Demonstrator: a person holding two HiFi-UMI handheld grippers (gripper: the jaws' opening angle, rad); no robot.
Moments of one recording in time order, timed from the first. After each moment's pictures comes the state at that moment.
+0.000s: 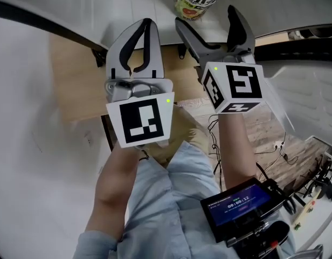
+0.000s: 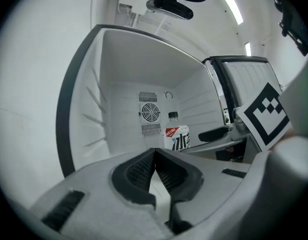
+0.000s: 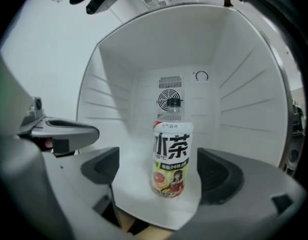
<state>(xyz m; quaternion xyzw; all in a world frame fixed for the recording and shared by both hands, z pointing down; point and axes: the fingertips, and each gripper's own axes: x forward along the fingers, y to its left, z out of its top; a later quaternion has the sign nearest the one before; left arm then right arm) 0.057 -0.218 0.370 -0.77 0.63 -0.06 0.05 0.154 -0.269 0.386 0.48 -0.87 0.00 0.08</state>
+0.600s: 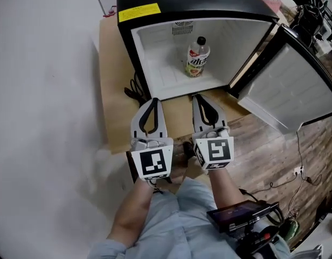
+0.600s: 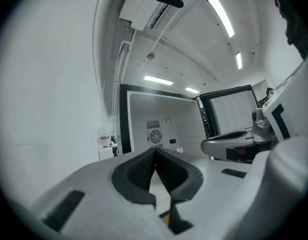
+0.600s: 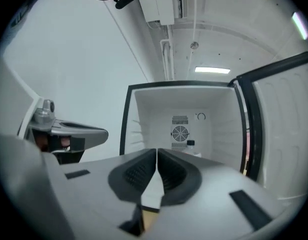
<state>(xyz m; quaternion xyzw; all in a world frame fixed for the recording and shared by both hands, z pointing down) 0.007 -0.103 0.287 -0.79 0.61 -0.03 0.08 0.121 -0.117 0.307 0.54 -0.84 -0.03 0.01</state>
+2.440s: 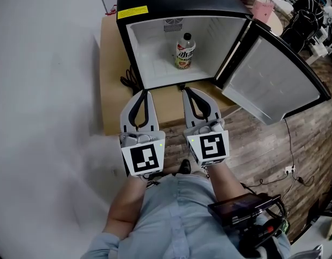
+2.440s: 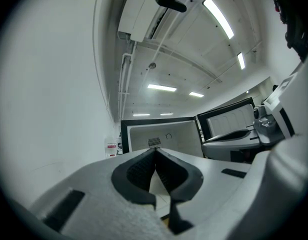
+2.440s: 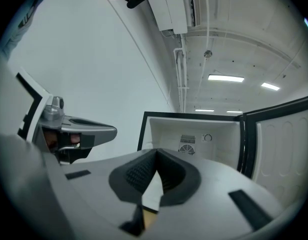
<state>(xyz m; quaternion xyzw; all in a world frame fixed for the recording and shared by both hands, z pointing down) 0.029 -0.028 0.201 -0.76 0.64 -0.02 0.10 0.132 -0.042 0.220 0.49 -0.87 -0.09 0.01</state>
